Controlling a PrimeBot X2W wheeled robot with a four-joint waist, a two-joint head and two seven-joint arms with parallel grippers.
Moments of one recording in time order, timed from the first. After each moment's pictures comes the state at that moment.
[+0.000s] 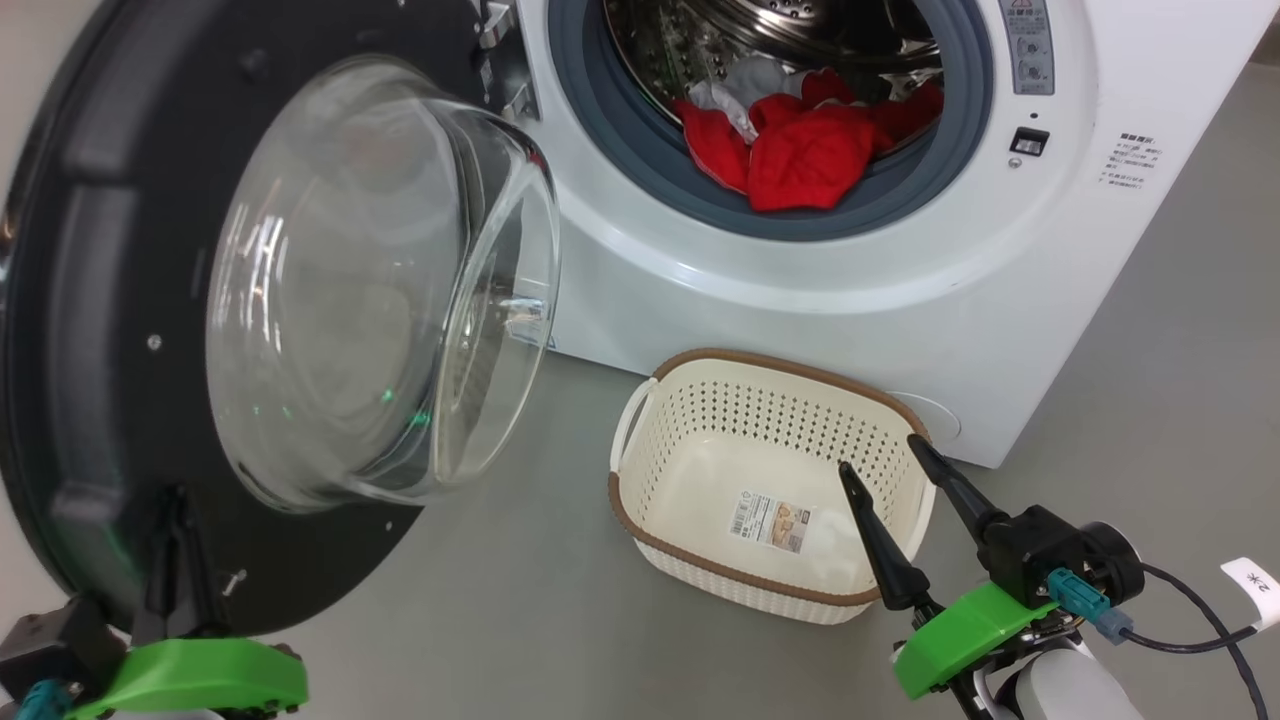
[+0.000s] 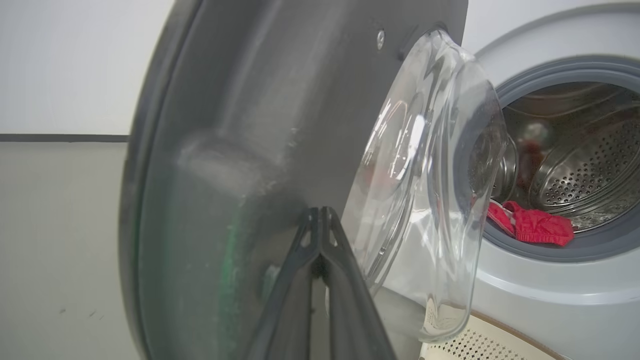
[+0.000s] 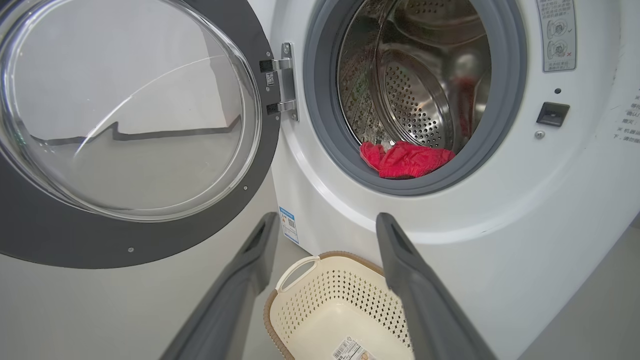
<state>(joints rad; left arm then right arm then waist) -0.10 0.15 0.02 0.13 -0.42 0.22 -0.20 -0.17 -0.05 0.17 0.36 0.17 0.13 -0.26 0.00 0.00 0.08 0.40</state>
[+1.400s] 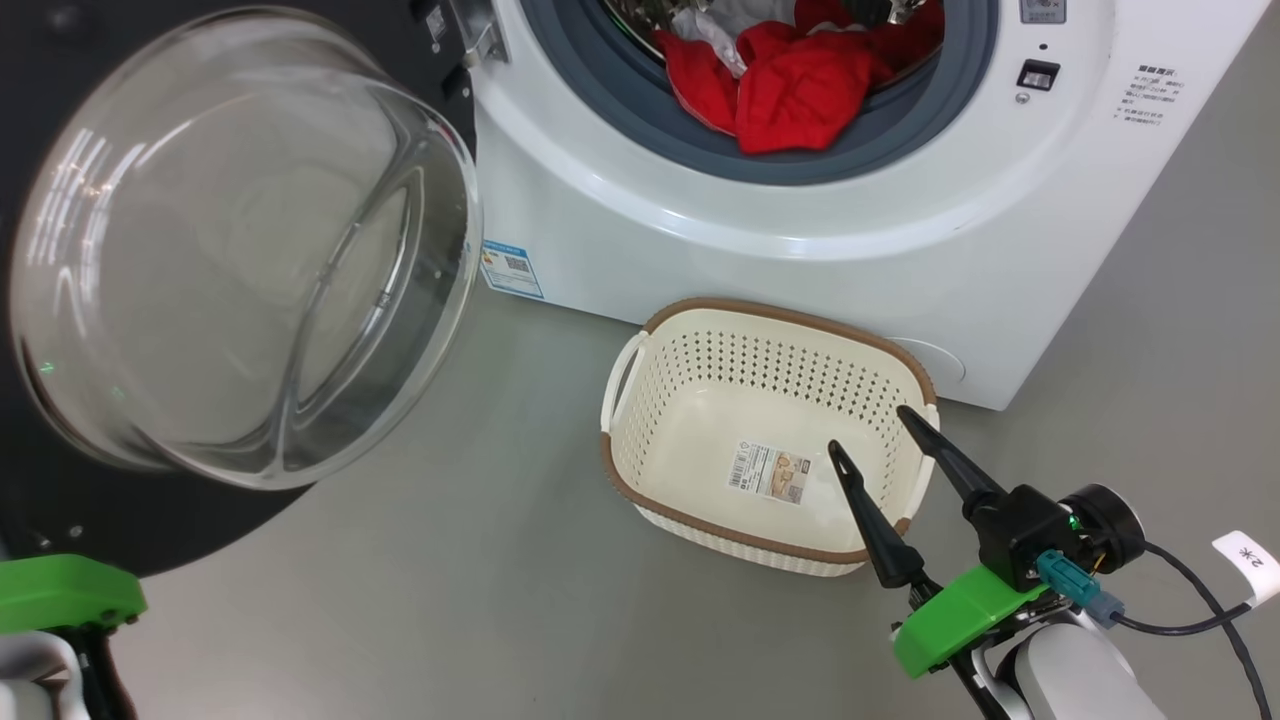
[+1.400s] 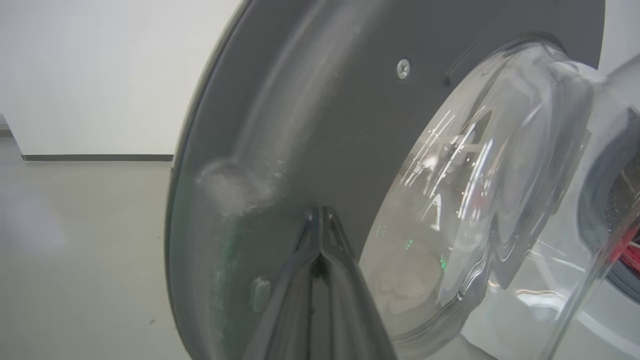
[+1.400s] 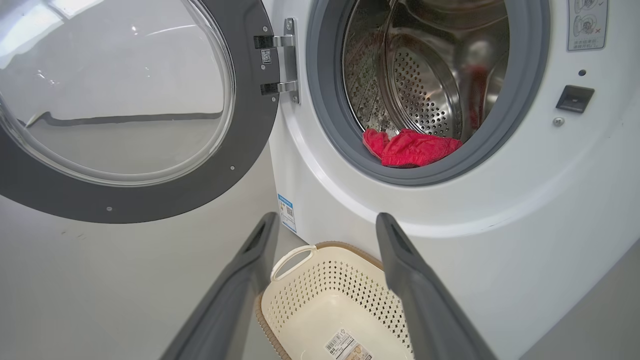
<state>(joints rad) -0.29 0.21 0.23 0.37 -0.40 0.21 -0.25 -0.22 -0.09 0.21 0.34 0.13 0.13 -0.26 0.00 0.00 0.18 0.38</state>
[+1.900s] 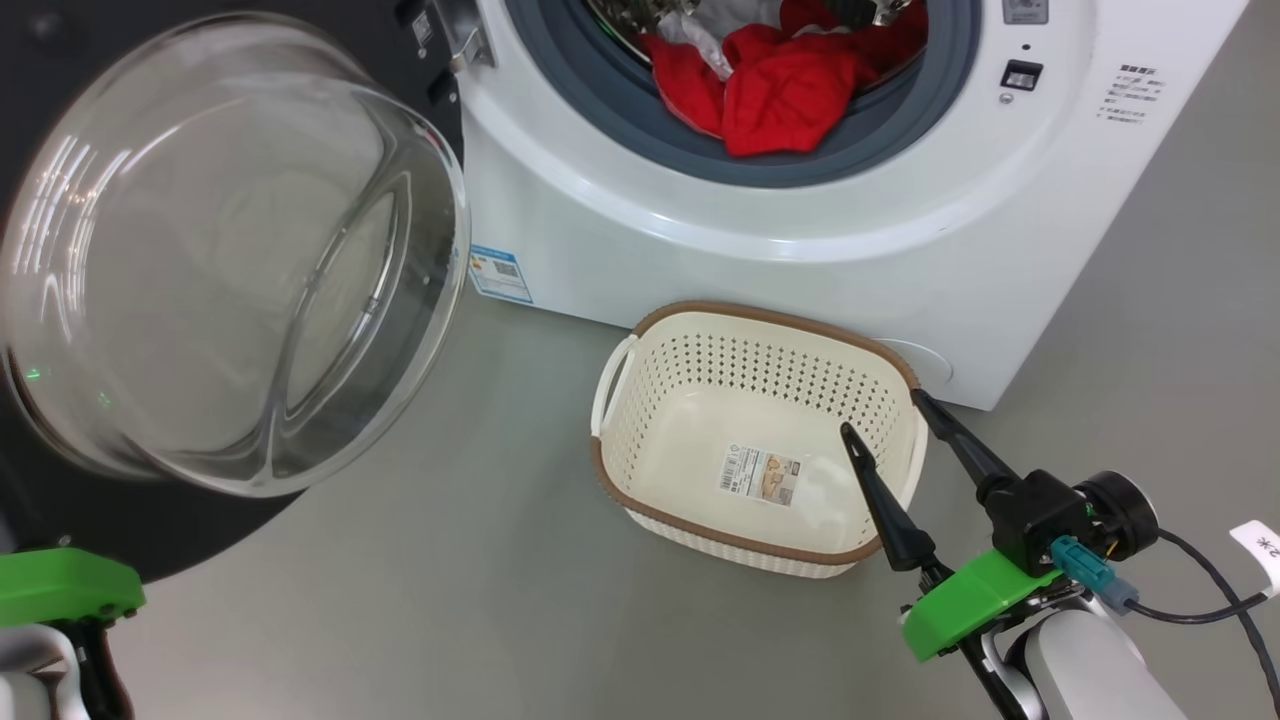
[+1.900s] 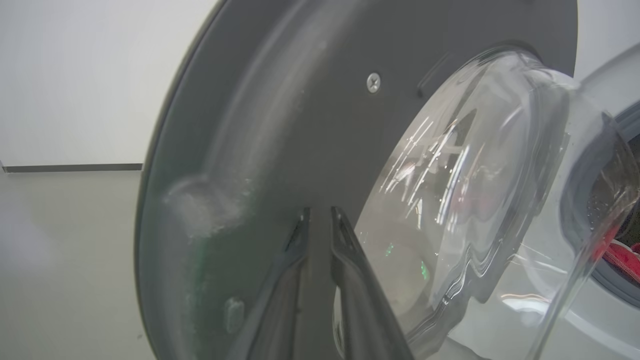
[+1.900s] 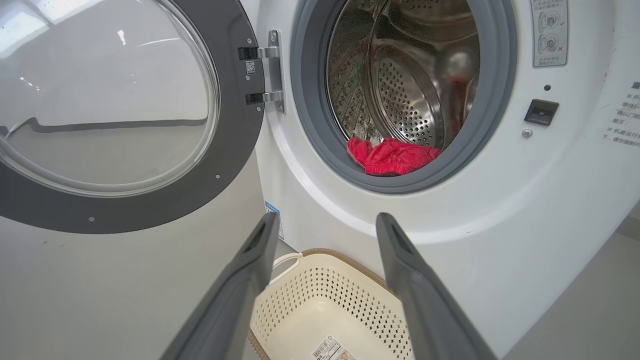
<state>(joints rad) -0.31 0.20 0.26 0.39 -0.36 0.16 -0.26 -0.23 -0.09 0.19 0.34 0.13 0.13 -0.26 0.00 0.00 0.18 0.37</state>
